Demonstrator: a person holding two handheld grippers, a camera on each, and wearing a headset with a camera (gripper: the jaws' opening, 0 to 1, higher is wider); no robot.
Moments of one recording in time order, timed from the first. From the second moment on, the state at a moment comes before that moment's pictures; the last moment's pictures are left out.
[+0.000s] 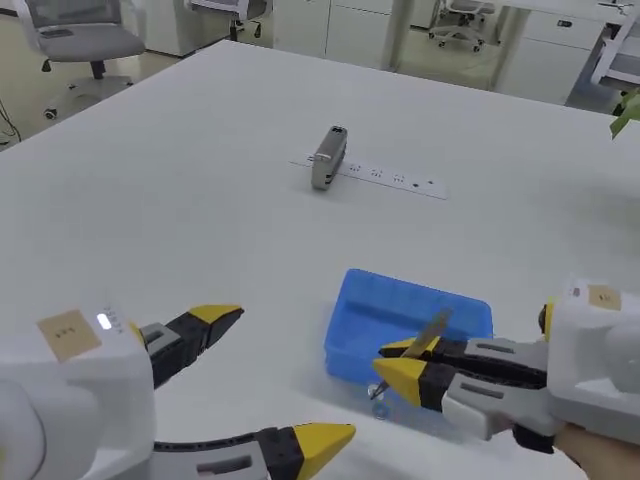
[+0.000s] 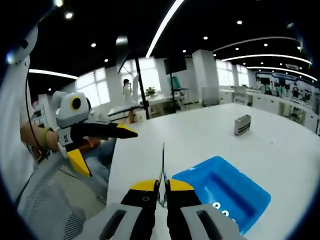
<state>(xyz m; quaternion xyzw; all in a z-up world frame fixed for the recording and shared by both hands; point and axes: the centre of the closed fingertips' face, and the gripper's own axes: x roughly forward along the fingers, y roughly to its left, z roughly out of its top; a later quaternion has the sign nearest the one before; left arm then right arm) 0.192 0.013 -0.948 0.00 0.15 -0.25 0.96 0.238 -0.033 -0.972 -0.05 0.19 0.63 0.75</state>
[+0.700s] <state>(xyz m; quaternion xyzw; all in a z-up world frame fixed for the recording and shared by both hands) 0.192 0.013 -0.947 -0.01 0.15 -0.25 0.96 0.303 -0.035 -0.976 0.01 0.22 0.57 0.79</state>
